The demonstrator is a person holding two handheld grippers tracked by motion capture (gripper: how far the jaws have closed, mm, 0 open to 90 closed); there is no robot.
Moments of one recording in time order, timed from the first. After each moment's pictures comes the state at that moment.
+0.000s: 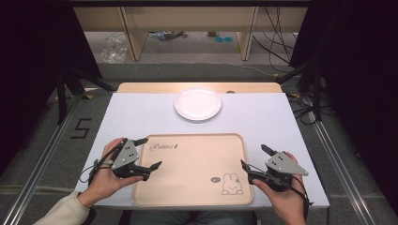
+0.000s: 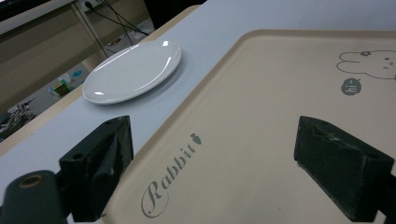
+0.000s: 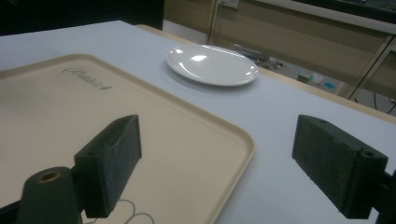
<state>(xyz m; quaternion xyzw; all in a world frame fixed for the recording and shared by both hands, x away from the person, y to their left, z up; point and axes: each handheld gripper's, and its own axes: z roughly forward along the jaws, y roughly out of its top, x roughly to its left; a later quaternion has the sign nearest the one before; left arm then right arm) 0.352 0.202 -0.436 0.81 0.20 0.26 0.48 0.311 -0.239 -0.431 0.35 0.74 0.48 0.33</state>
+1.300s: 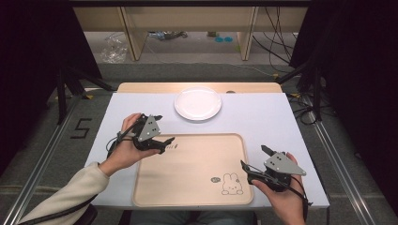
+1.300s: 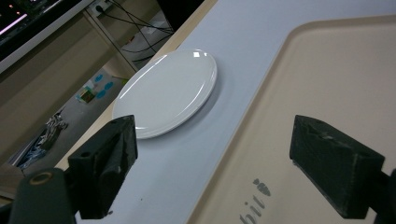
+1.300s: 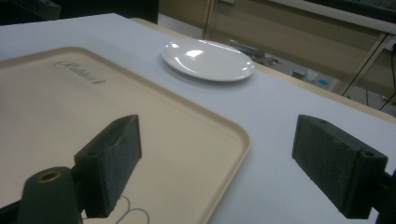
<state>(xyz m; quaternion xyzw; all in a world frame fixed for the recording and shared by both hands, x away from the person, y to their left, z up) 0.423 0.161 -0.414 0.84 0.17 0.31 0.42 0.310 -0.236 -0.433 0.35 0.75 0.46 0.33</state>
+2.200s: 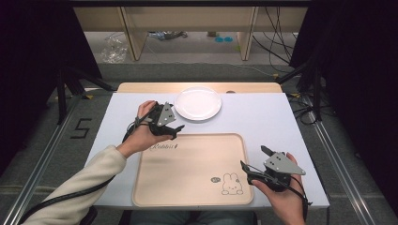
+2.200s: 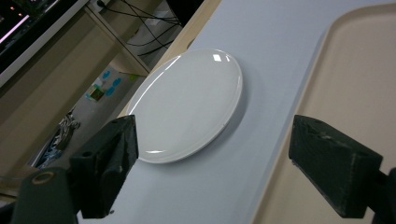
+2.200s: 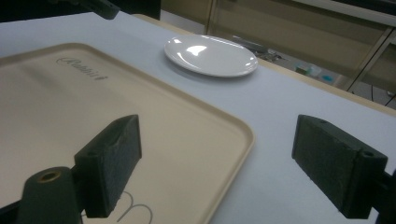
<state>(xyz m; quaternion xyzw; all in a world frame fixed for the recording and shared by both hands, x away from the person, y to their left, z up) 0.475 0.125 -0.414 0.85 0.15 0.34 0.37 0.312 -0.237 -0.434 0.35 0.74 0.46 0.33</state>
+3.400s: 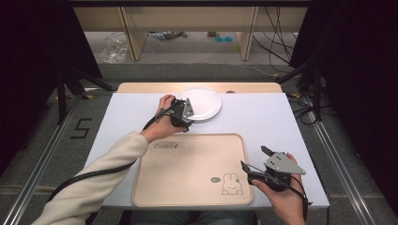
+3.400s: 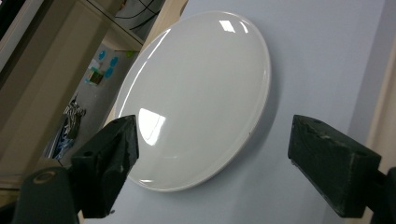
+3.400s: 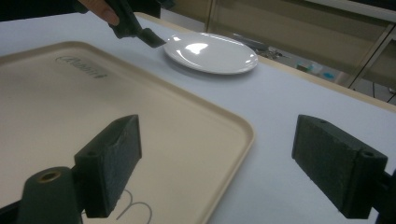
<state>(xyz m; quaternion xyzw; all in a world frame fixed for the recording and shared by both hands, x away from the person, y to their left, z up) 0.535 0.077 -0.446 0.89 0.12 0.34 0.28 0.313 -0.238 -0.436 0.36 0.75 0.46 0.32</state>
